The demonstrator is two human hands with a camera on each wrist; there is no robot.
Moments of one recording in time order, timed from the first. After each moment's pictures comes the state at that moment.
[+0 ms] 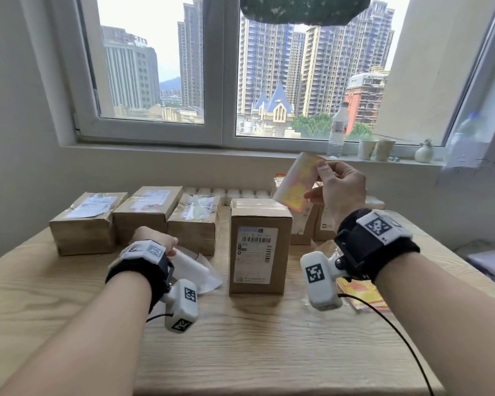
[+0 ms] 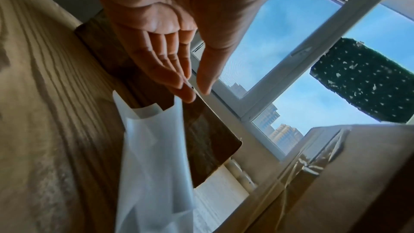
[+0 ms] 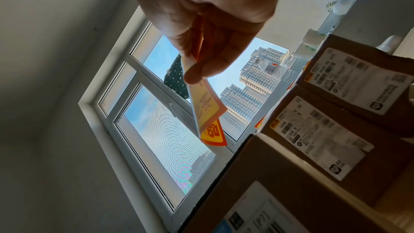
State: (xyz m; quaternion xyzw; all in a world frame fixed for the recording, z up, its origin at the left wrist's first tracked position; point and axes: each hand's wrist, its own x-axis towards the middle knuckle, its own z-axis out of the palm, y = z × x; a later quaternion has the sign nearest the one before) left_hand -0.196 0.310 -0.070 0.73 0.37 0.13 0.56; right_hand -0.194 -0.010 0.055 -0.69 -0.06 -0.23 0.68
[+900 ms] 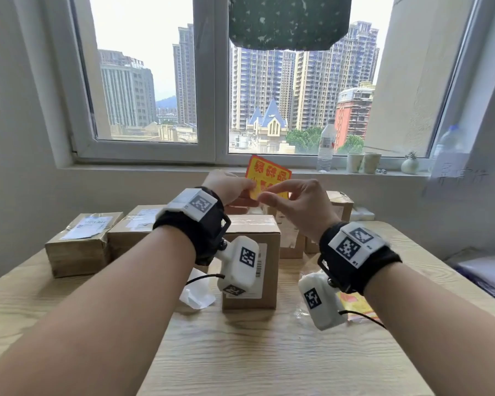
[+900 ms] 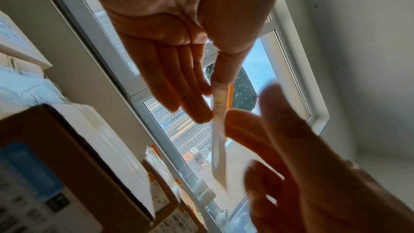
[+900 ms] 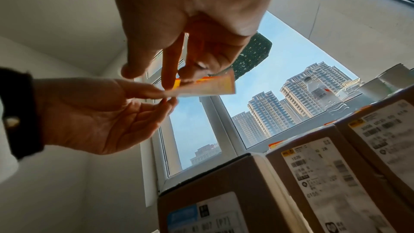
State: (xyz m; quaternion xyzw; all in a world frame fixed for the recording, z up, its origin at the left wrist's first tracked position) left_hand -0.237 0.153 0.103 0.77 0.06 0.08 0.63; right_hand -0.218 -0.008 0.065 -0.79 -0.29 -0.22 0.49
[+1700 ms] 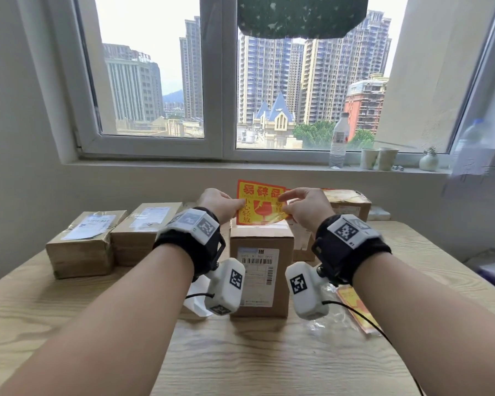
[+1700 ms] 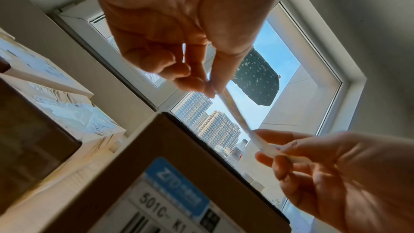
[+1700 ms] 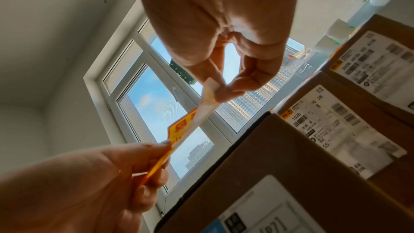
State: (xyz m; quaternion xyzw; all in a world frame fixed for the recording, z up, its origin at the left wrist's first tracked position) left_hand -0.192 0.191 0.059 0.88 0.14 0.12 0.44; right_hand -0.157 0.016 0.052 -0.83 -0.08 -0.07 0.54
